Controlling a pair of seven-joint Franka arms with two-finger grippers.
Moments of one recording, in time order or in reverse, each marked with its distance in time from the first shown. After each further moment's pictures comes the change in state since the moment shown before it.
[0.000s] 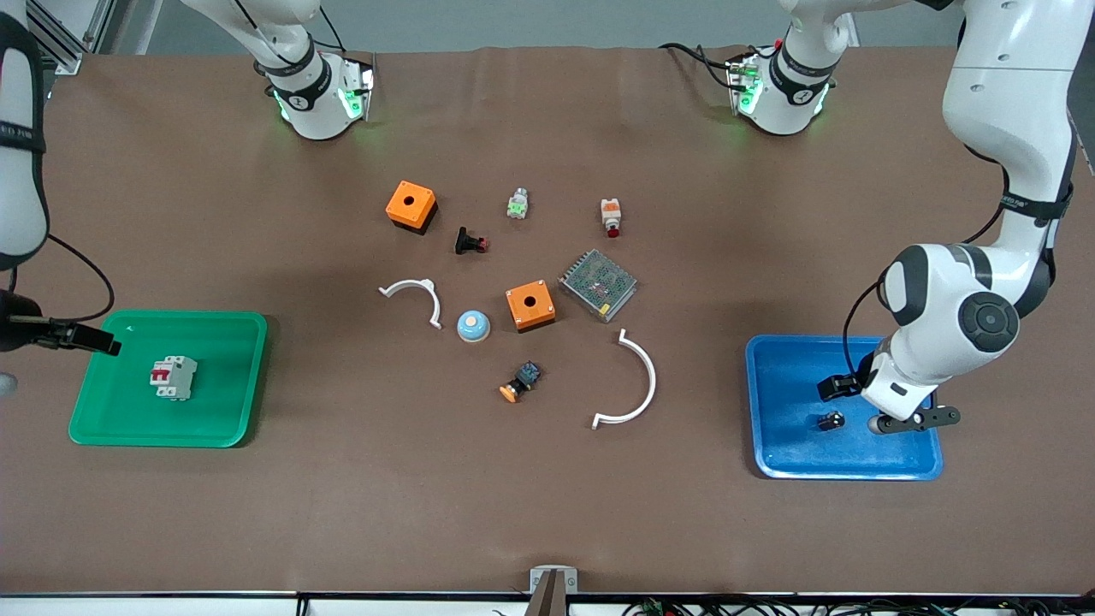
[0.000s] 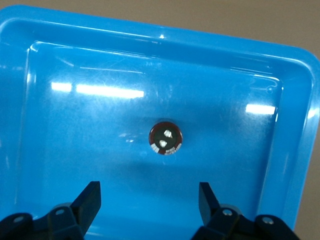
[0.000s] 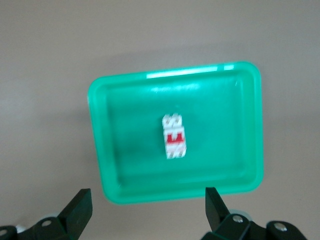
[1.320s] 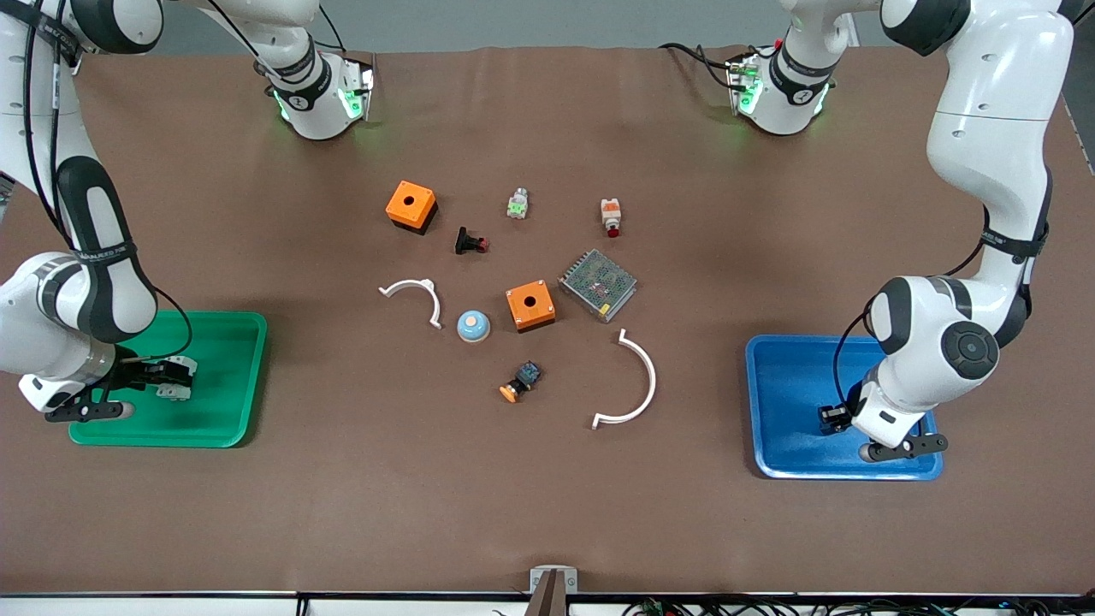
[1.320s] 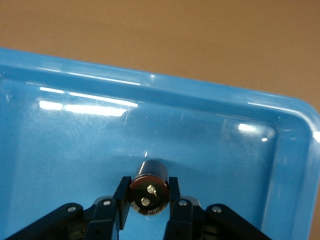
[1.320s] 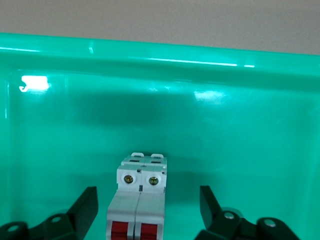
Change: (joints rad) left arm -0.015 0.130 -0.004 0.149 0.001 0.037 -0.017; right arm -0.056 0.291 0.008 -0.129 0.063 0.412 -0.257
